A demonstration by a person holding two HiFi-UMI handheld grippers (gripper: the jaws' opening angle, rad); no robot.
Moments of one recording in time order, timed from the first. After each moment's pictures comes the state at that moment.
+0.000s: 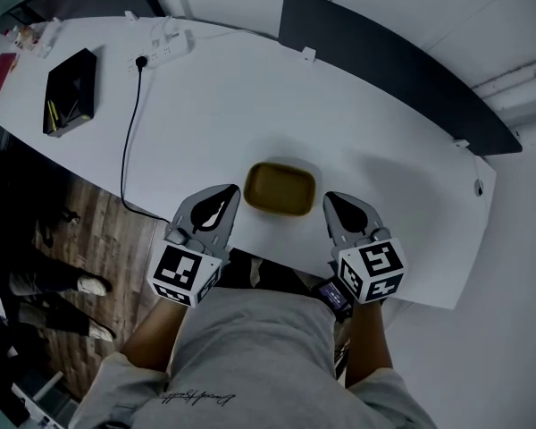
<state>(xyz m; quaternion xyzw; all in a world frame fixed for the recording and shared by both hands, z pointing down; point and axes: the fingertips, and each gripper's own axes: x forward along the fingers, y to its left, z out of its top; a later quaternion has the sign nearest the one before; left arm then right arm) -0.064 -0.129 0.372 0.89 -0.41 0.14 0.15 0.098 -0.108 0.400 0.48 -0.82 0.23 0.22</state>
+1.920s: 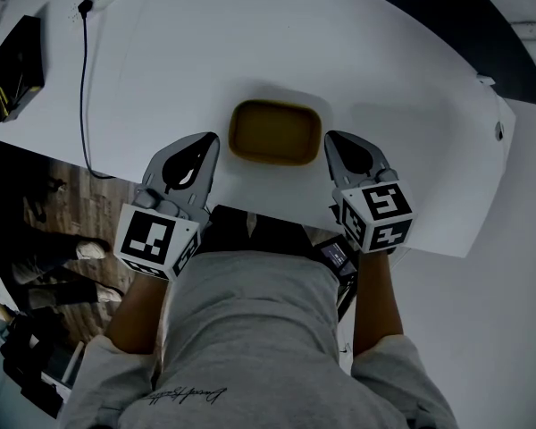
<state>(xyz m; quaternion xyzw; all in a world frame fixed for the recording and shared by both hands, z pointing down) -0.063 -0.144 0.444 0.88 -0.38 0.18 0.20 0.116 -0.118 0.497 0.50 -0.77 0.28 0.28</state>
